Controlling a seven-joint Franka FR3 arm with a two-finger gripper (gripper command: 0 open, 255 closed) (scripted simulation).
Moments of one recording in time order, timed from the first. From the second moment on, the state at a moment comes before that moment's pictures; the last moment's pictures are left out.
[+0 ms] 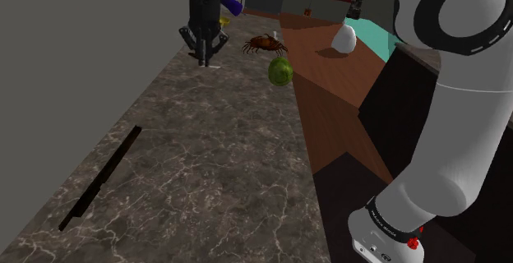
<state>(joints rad) 0.01 0.39 0.57 -1.35 -0.14 1.66 1.25</state>
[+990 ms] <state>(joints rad) -0.18 0.50 0.47 -1.18 -0.16 1.59 0.95</state>
